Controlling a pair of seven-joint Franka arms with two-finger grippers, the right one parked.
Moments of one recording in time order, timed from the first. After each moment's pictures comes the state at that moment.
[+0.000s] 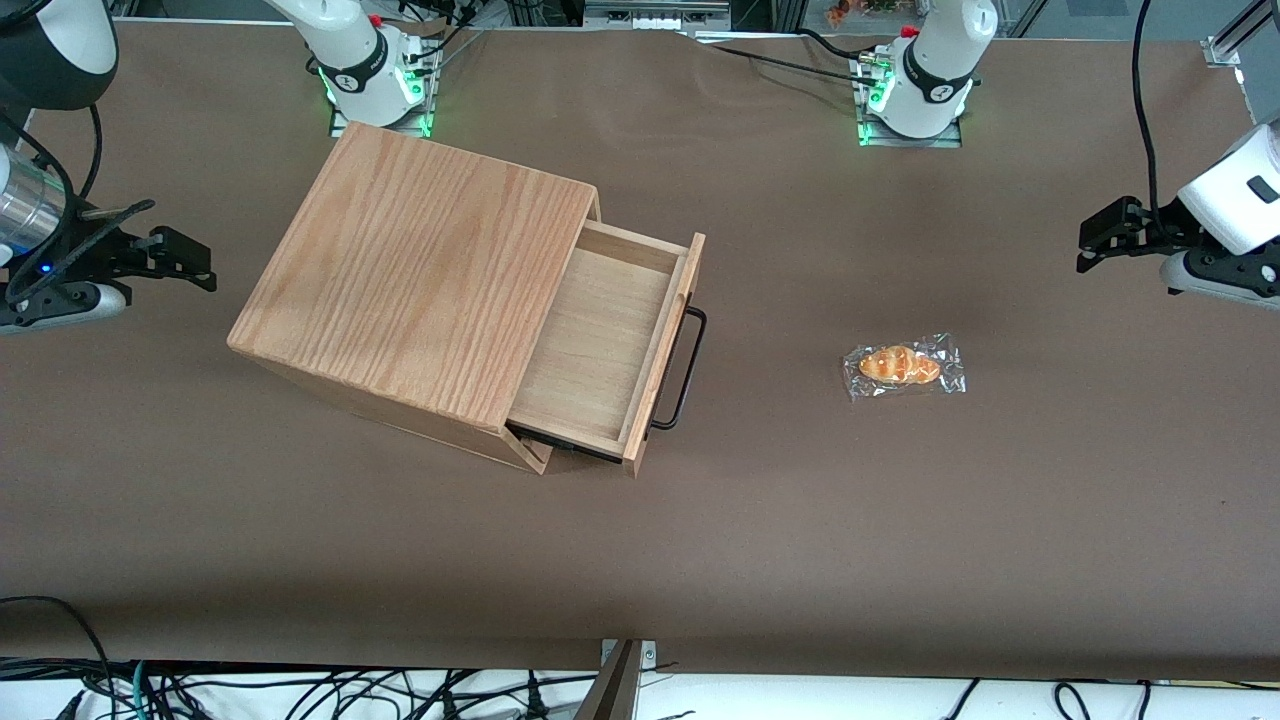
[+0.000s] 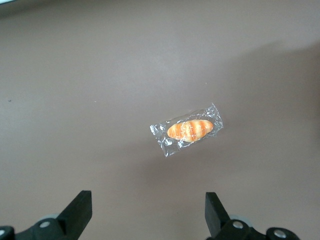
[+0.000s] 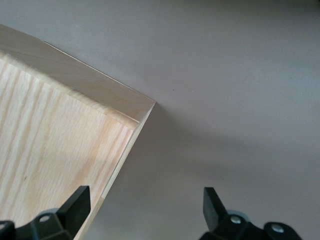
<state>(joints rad) 0.01 0.05 -0.04 -1.56 0.02 1.59 0.21</state>
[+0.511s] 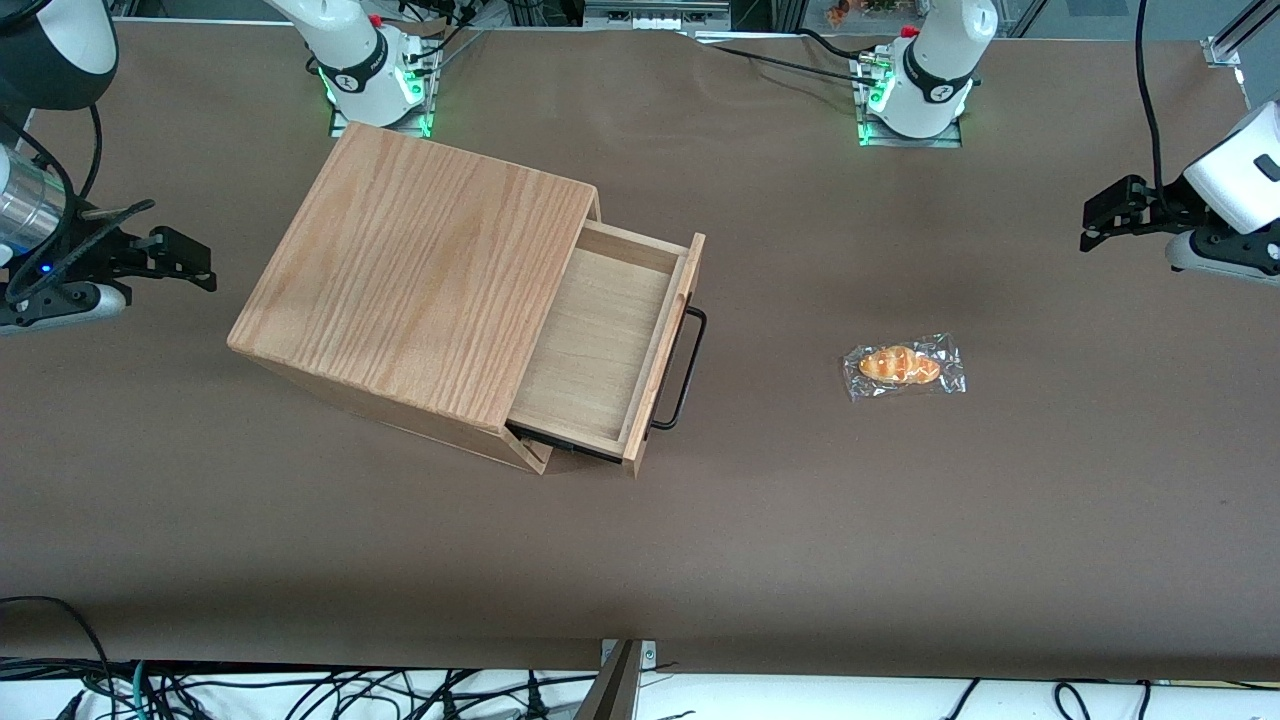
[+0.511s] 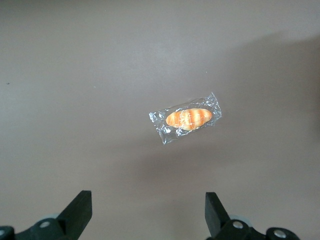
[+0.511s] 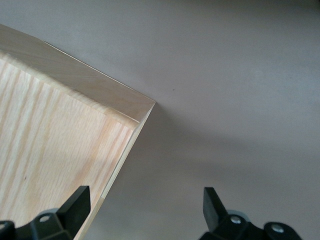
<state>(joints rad) 0.01 0.02 -0.03 -1.58 0.02 1.54 0.18</state>
